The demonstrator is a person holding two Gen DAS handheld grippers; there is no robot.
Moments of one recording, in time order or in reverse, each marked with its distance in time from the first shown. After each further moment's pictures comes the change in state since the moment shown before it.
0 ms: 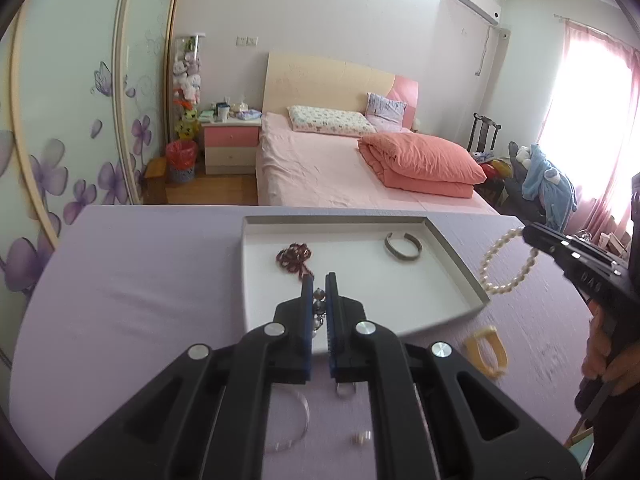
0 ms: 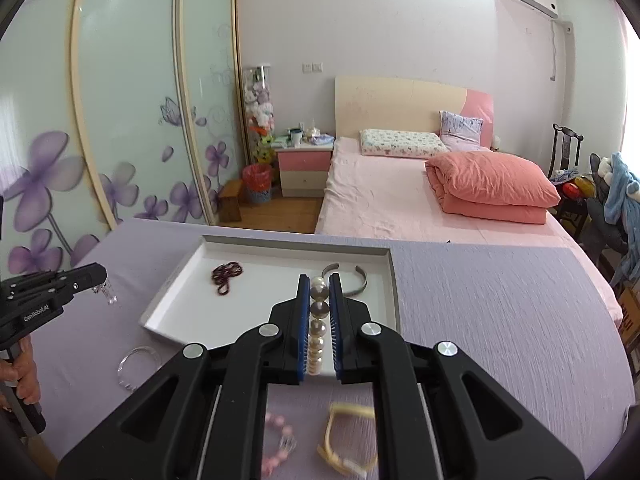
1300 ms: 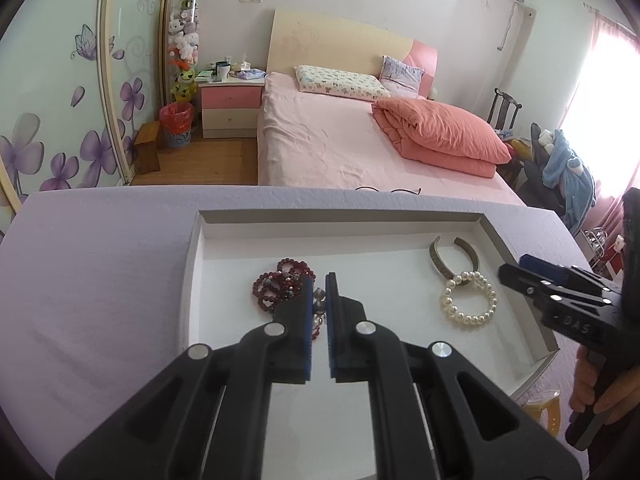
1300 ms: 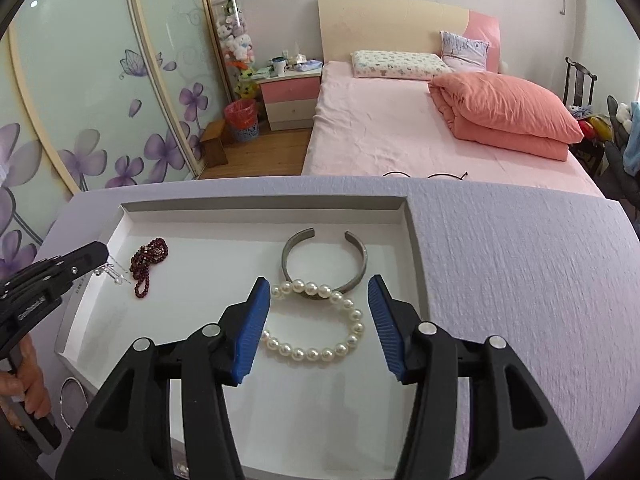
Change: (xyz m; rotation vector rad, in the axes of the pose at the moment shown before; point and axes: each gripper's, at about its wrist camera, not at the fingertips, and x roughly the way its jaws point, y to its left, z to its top) left arm 0.156 0.009 0.024 -0.032 0.135 0.023; right arm 0.133 -0.040 -0.007 0.111 0.248 0.014
